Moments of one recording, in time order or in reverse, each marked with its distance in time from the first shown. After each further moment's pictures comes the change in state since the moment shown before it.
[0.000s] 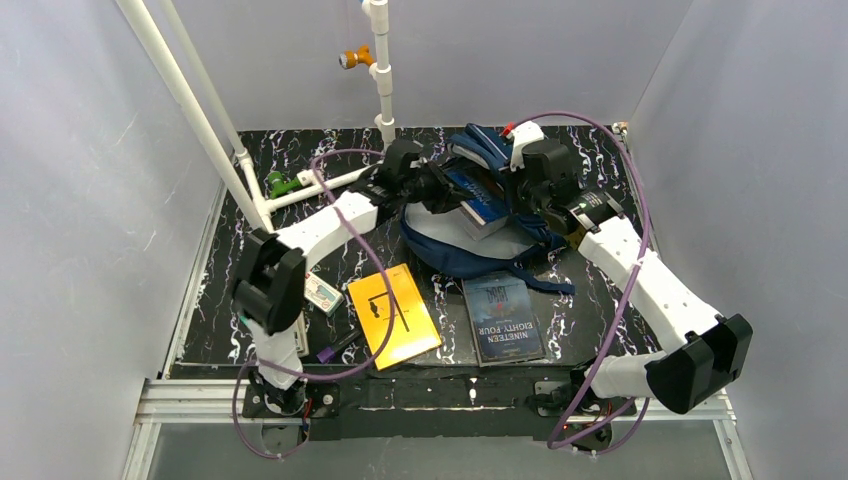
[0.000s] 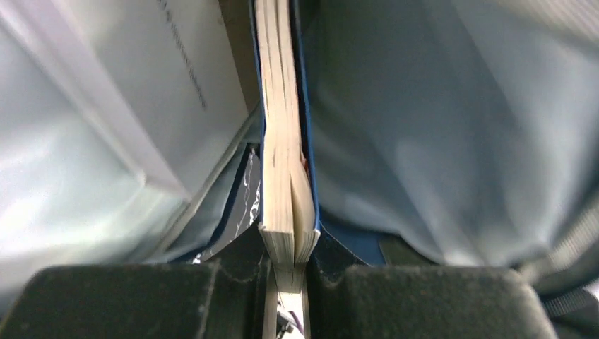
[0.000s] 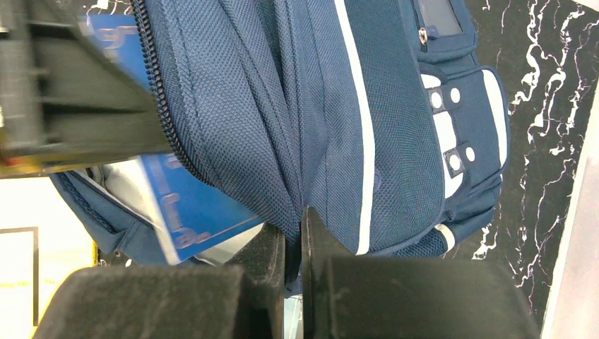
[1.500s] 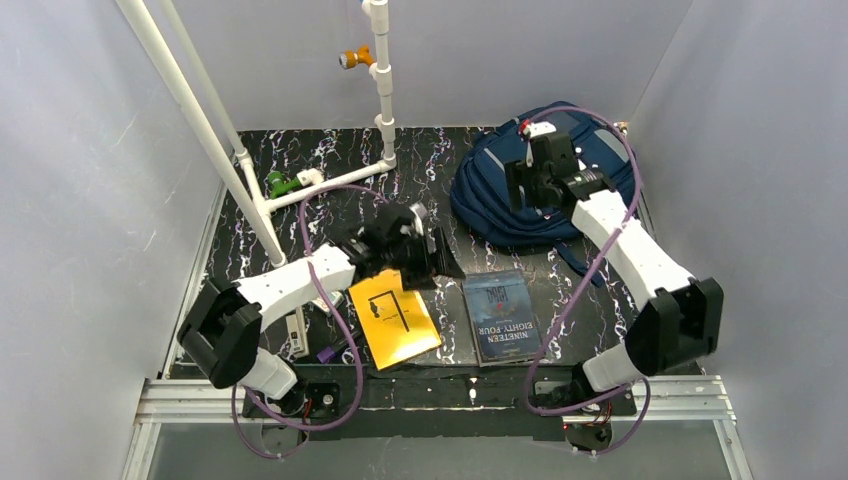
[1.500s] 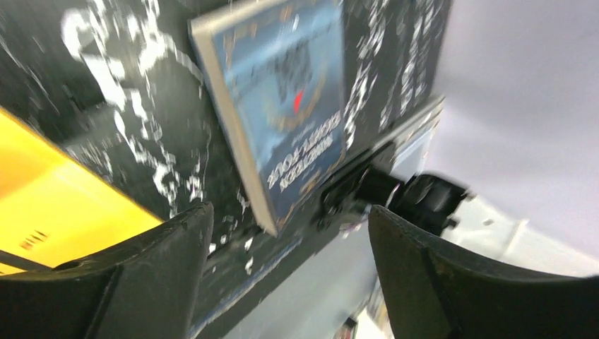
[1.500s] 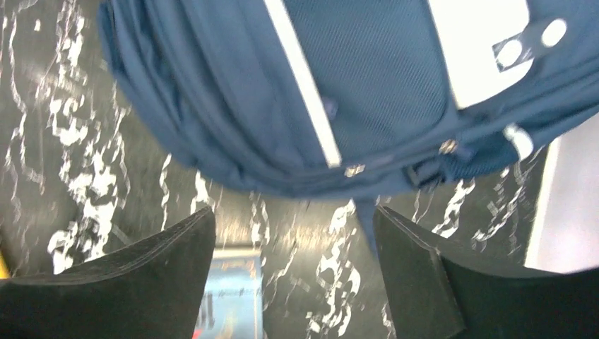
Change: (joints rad) left arm -0.118 -0.299 -0.377 -0.167 -0.005 0.364; right arm -0.175 0.207 0.080 -0.063 0.044 0.003
